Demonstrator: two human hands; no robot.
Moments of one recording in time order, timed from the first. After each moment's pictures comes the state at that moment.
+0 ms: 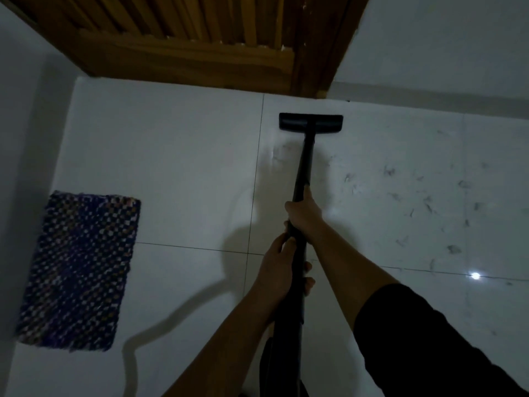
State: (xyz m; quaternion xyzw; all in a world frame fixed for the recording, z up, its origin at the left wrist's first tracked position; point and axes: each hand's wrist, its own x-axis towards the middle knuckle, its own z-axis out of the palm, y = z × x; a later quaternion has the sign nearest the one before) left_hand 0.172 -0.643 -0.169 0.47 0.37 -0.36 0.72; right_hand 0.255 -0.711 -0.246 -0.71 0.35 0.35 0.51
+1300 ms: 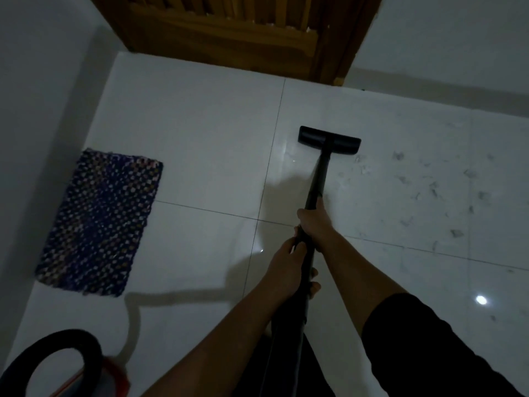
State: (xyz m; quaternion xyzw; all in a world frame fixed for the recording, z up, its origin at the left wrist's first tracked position) left_hand 0.024 -0.640 -0.156 0.52 0.37 -0.36 0.68; right_hand 0.102 -0.712 -0.247 -0.71 0.36 0.33 0.51
